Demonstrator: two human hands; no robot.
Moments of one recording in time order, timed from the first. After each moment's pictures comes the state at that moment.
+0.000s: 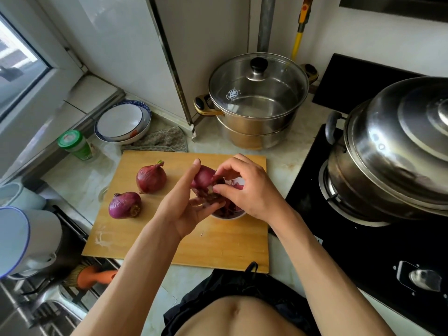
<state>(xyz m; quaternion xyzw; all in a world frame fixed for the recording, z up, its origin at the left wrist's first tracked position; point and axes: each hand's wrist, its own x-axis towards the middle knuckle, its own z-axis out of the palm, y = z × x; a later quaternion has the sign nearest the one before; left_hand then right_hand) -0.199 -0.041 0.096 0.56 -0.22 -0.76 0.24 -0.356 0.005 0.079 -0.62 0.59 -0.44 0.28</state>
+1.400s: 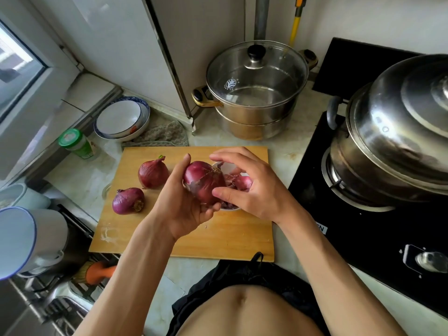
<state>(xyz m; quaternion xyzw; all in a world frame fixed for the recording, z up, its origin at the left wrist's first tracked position) -0.183 -0.035 0.108 0.50 -0.25 -0.82 0.14 -0.352 0.025 0.081 -0.63 0.53 -0.47 0.31</state>
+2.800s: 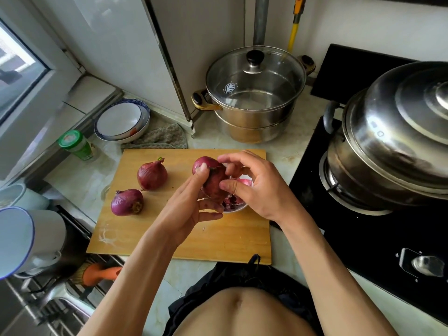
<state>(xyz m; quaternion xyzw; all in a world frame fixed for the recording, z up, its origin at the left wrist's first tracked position) -0.185 -0.021 0.096 0.47 -0.46 -0.73 0.20 -0.358 0.027 0.085 -0.58 0.56 -0.50 0.33</state>
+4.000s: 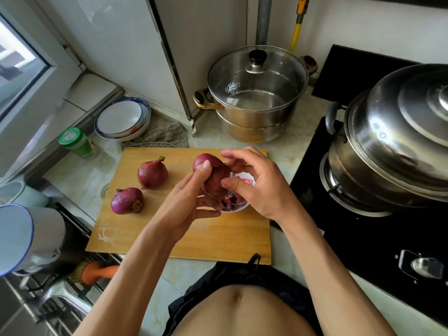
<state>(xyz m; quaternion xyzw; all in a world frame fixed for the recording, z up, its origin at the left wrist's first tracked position) -0.184 -0.025 0.100 0.47 -0.47 -0.72 0.20 -0.356 0.025 0.084 -0.57 0.55 -0.51 0.31</state>
